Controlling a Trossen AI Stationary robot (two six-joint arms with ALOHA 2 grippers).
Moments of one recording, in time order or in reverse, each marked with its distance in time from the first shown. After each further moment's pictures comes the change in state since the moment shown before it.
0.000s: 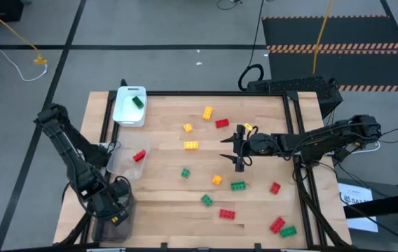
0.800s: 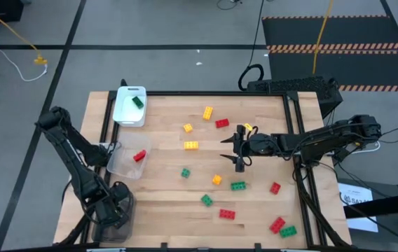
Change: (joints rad) left arm -0.040 0.068 -0.072 0.071 0.056 -0.098; right arm 0.000 0.000 0.000 -0.014 0.000 0.009
